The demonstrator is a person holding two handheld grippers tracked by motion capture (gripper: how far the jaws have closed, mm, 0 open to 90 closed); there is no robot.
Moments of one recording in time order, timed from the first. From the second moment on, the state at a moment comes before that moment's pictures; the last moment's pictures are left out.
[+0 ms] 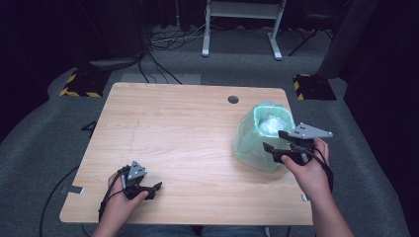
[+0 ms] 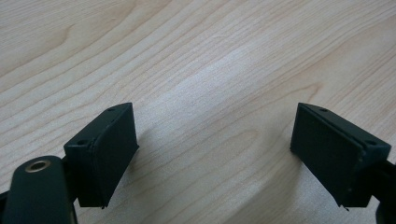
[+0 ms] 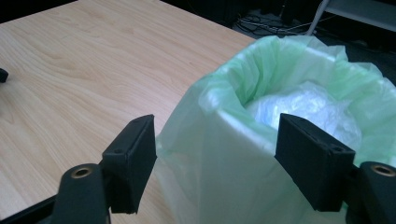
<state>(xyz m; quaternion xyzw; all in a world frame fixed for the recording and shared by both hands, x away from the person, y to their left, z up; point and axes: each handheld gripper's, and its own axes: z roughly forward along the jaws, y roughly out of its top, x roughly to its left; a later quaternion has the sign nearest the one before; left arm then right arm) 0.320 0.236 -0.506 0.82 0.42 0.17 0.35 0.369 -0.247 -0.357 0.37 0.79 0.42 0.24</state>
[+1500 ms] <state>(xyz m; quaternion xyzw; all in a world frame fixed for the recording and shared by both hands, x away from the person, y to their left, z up) 0.320 0.237 -0.506 0.82 0.42 0.17 0.35 0.396 -0.194 -0.367 0.34 0.83 0.39 0.21</state>
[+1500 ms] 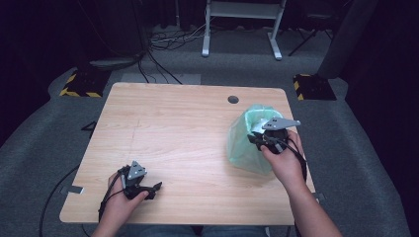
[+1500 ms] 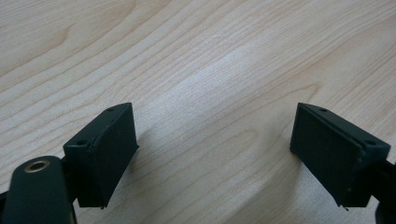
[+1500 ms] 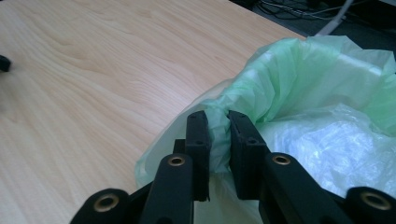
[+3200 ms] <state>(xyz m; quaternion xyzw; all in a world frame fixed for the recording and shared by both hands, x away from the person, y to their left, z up) 0.320 0.236 -0.506 0.82 0.42 0.17 0.35 0.395 -0.226 -0.344 0.37 0.80 0.40 0.26</state>
